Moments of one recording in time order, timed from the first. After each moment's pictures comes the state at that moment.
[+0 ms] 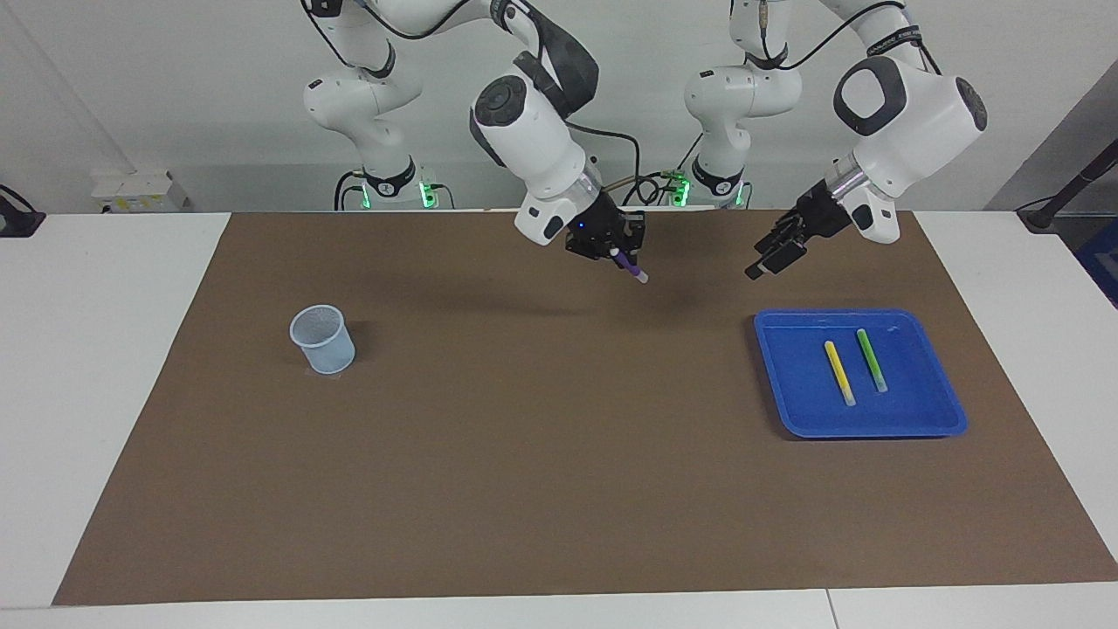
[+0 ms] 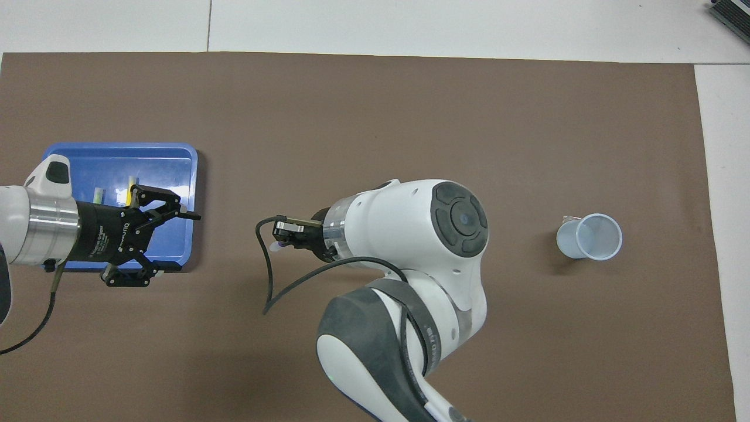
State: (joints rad) left arm 0.05 -0.19 -0.07 -2.13 -0.48 1.86 -0.64; right arm 0.55 0.16 0.05 -1.72 0.43 2.03 0.44
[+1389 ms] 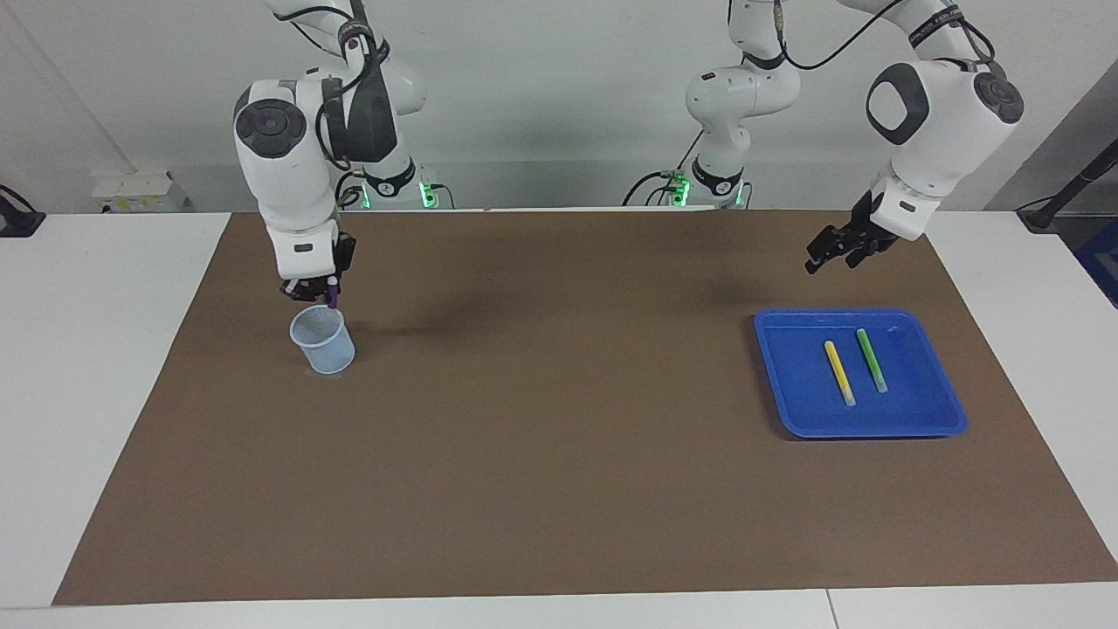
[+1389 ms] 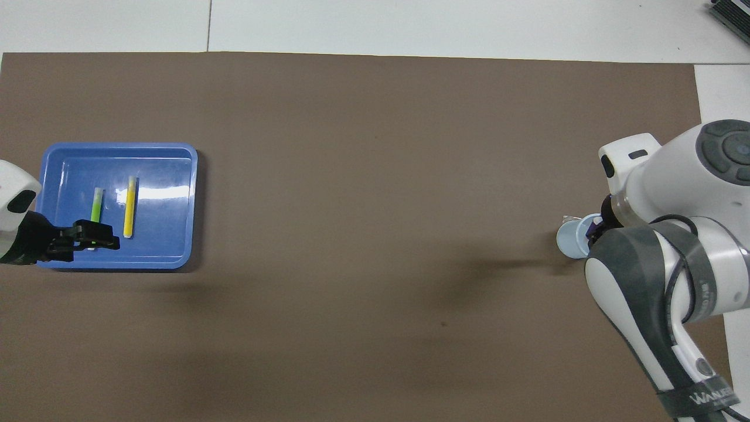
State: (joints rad) left arm 0.16 -0.13 -0.06 -2.10 -0.13 1.88 -0.02; right arm 0.06 -0.03 0.06 -1.98 -0.16 1.83 -0.89
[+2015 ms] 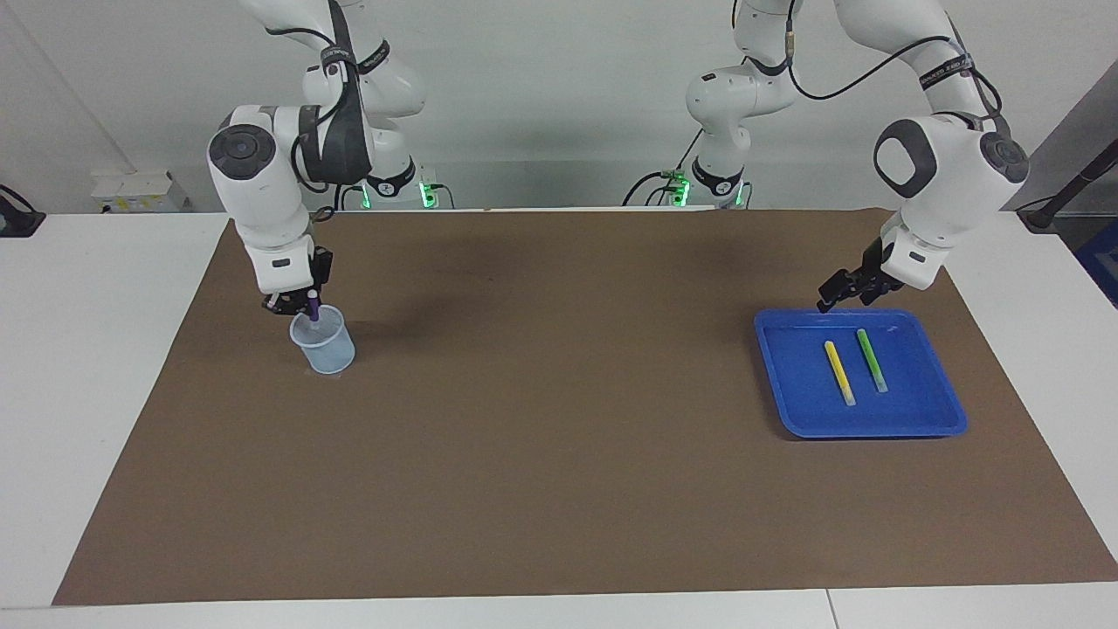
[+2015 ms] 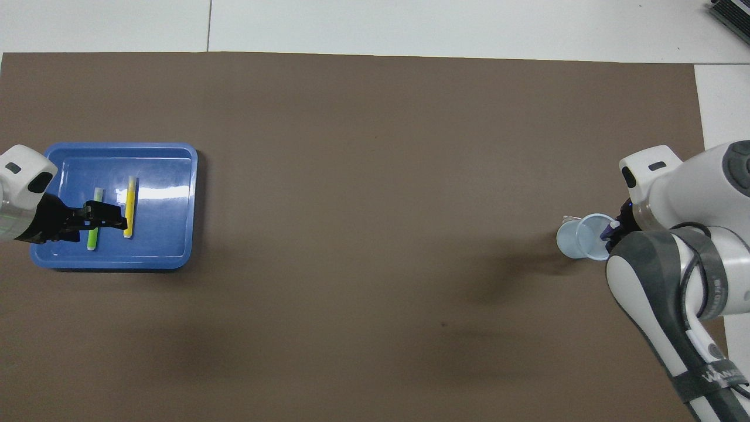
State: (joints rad) left arm 0.17 0.02 -0.06 -2.07 -0.13 2.02 0.01; right arm -0.04 -0.03 0.05 -2.09 -0.16 1.96 -1.00
